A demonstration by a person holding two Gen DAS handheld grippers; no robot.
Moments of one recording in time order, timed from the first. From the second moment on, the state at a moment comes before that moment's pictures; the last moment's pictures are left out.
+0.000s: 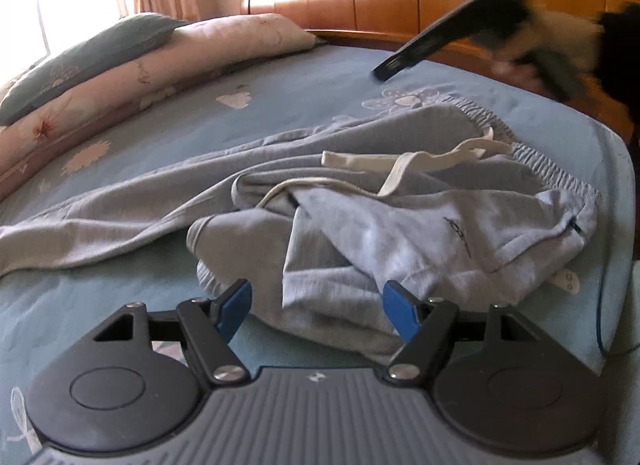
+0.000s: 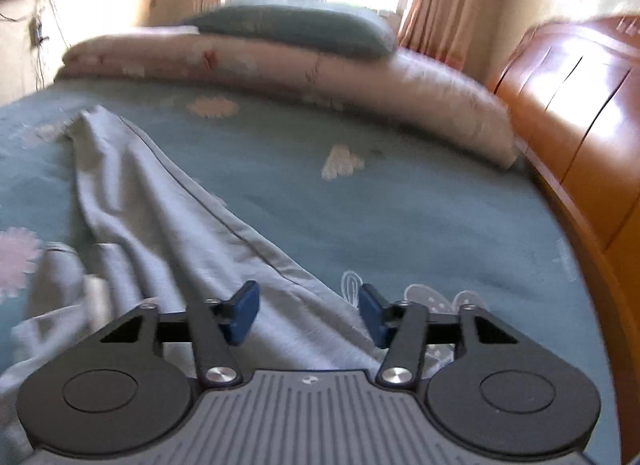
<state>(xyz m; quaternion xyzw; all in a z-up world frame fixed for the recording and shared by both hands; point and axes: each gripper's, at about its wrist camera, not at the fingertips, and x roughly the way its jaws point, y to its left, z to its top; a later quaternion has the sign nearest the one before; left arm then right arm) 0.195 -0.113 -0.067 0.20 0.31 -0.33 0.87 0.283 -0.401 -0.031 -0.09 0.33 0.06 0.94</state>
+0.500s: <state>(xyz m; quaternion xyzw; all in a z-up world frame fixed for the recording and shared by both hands) 0.227 -0.109 -0.078 0.17 0.32 -0.39 0.85 0.402 -0.421 -0.109 -0.13 0.43 0.17 0.88</state>
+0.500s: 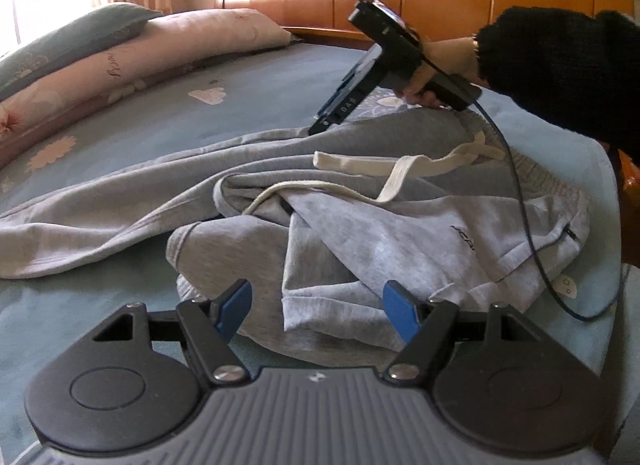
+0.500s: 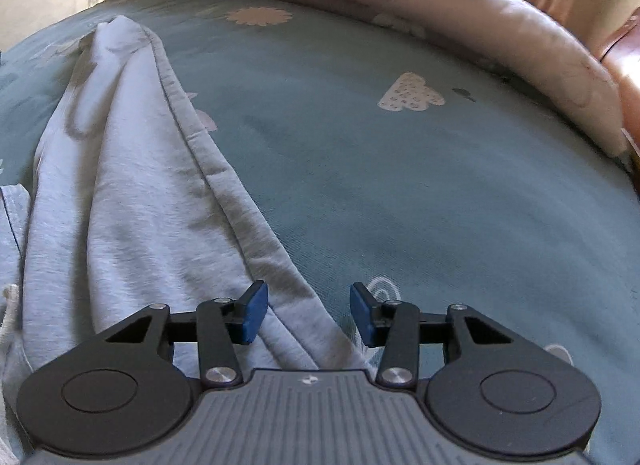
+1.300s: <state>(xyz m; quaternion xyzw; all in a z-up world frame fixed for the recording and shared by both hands) 0.233 -0.110 -0.090 0.17 0.33 -0.37 0.85 0.414 -0.399 -0.081 -0.22 0.40 0.08 0.89</state>
